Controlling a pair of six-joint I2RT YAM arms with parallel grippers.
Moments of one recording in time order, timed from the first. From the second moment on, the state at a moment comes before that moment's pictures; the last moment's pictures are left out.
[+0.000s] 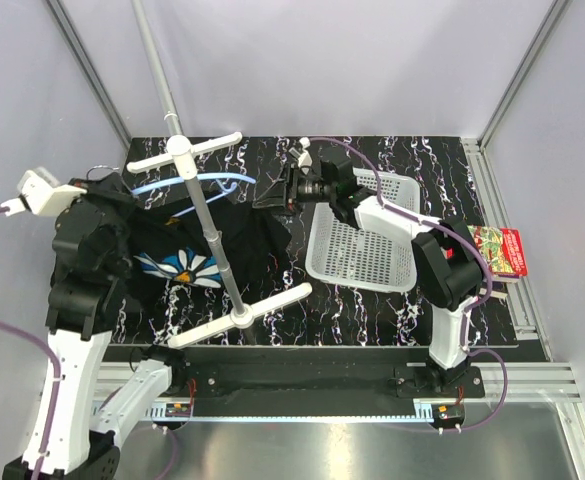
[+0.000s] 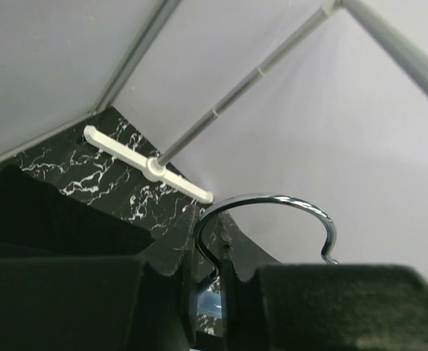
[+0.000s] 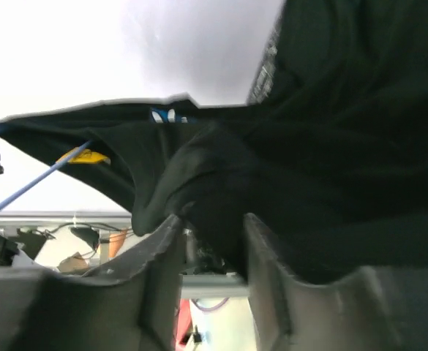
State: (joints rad) left arm -0.19 0.73 1.21 -0.44 -0.62 -0.69; right arm 0.58 1.95 1.42 0.33 -0.82 1.08
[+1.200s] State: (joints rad) left arm -0.19 1.02 1.35 -0.54 -0.04 -0.60; right arm 0.61 1.40 1.16 0.10 -0.91 0.44
